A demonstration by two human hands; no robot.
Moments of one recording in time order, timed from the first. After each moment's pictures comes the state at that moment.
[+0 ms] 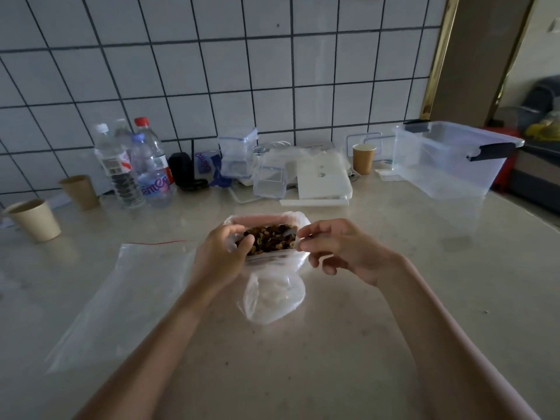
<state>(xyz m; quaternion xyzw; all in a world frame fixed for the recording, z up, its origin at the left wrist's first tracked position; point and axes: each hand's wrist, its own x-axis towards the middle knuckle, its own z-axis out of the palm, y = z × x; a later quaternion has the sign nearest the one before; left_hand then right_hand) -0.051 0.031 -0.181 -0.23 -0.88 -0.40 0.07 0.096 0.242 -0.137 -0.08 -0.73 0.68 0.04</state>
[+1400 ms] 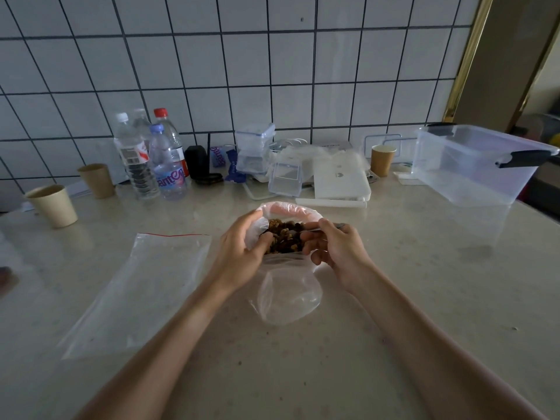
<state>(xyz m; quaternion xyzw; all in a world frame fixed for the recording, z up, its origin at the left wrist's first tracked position) -0.030 0.028 -0.170 -0.29 -0.82 -0.49 0.05 0.043 0.212 -0.168 -0.19 -0.60 0.76 0.19</state>
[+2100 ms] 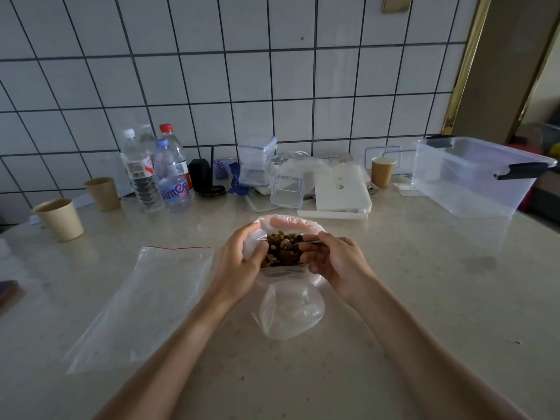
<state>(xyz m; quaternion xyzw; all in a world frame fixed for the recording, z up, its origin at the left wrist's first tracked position) -0.036 0.026 -0.173 -0.26 -0.81 -0.52 0.06 0.046 0.208 -0.163 -0.19 -0.53 0.81 0.15</state>
